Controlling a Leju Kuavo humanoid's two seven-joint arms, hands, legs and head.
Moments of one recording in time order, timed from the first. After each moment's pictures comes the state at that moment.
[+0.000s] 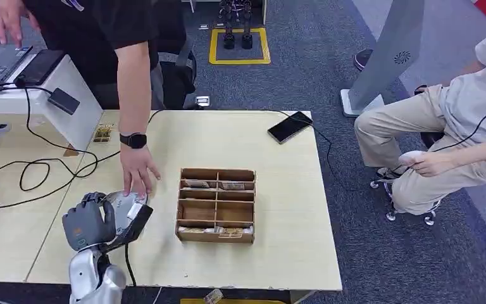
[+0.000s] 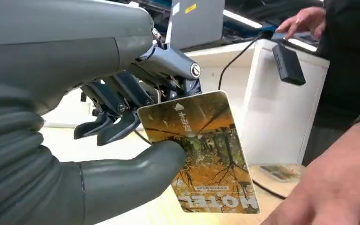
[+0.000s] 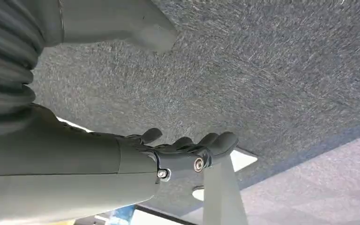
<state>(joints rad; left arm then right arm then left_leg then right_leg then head) -0.19 -0.23 0.39 -1.11 -1.47 0.70 -0.18 -0.11 0.34 -1.54 -0.72 0.91 -0.69 -0.40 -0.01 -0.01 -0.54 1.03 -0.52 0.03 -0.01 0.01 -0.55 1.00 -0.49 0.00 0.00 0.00</state>
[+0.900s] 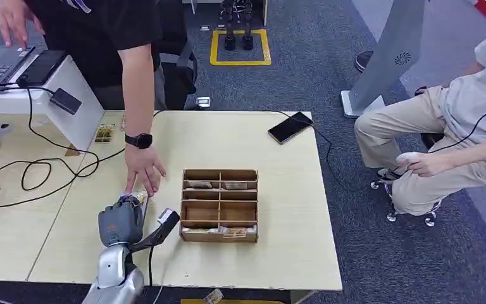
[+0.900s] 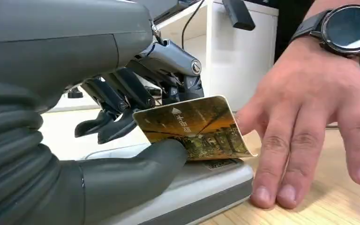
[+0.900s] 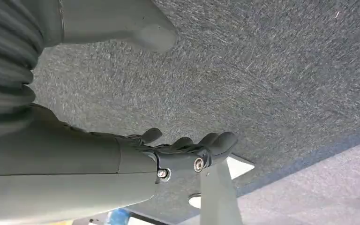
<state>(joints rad) -0.25 -0.10 0.05 -0.80 -1.48 0.71 0.08 -0.11 0.34 -1.54 -0.69 0.88 -0.69 -0.44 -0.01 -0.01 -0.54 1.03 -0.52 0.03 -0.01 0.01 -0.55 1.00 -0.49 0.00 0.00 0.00</state>
